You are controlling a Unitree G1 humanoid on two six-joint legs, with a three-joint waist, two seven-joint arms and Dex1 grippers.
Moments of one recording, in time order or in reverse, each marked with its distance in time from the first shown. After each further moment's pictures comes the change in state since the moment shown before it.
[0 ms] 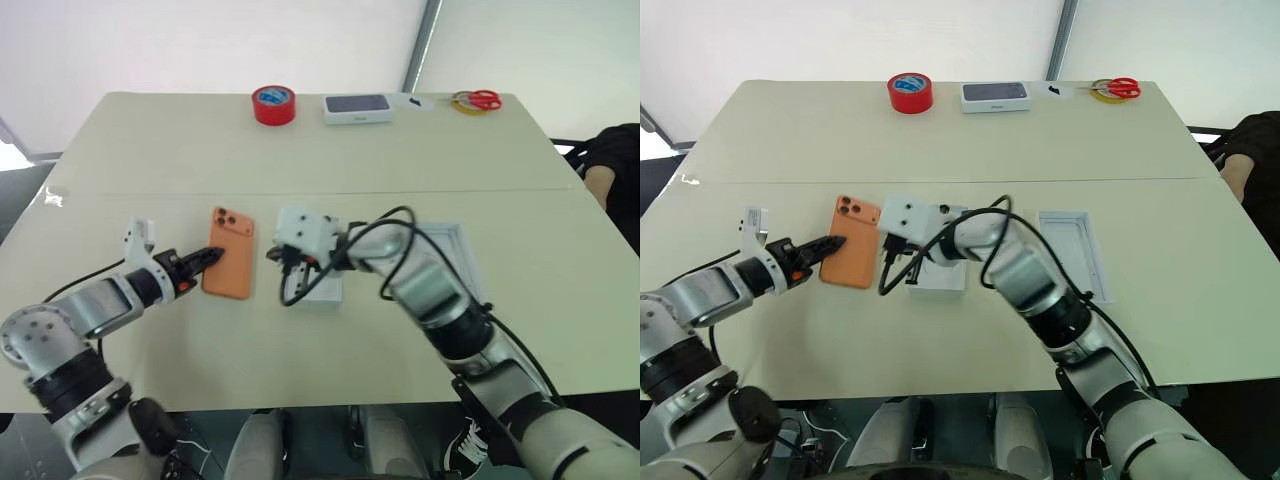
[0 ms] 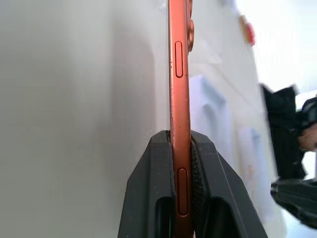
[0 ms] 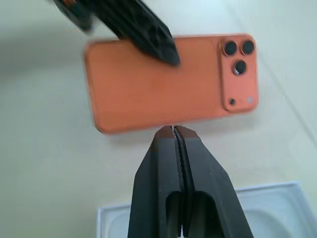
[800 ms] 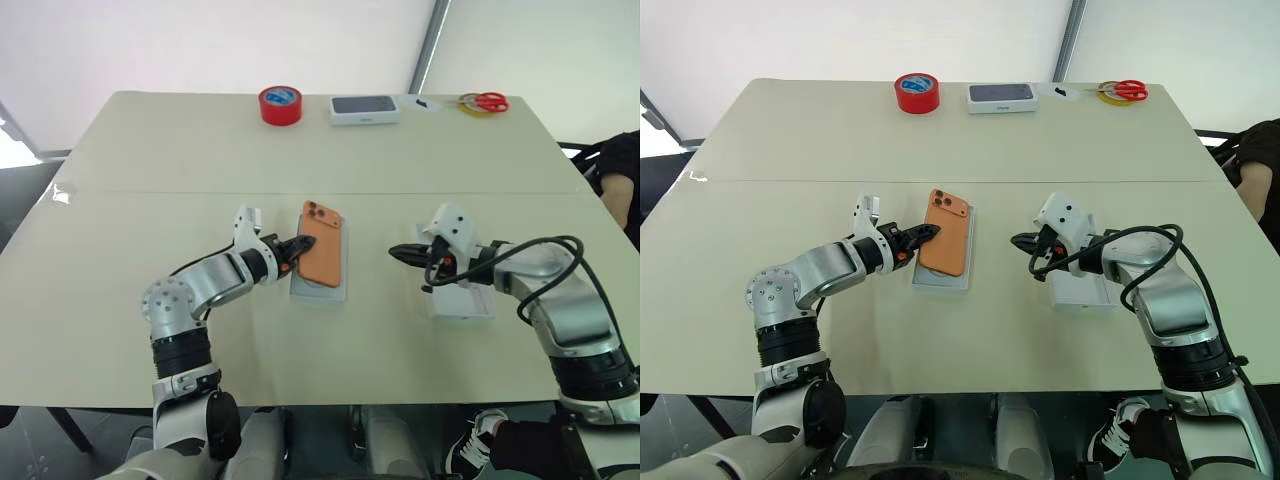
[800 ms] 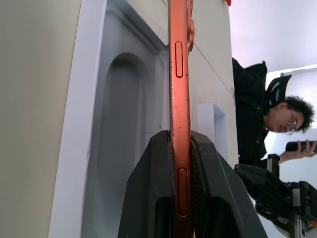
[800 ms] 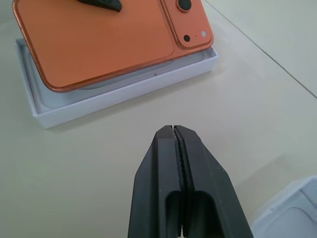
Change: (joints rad) left arm -0.023 -0.215 -0.456 0.116 -0.151 -0.332 0.317; right arm 0.341 -0.361 -0.328 0.012 0.161 -0.132 0.008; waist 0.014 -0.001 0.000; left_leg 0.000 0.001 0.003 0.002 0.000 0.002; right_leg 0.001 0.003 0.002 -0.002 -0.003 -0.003
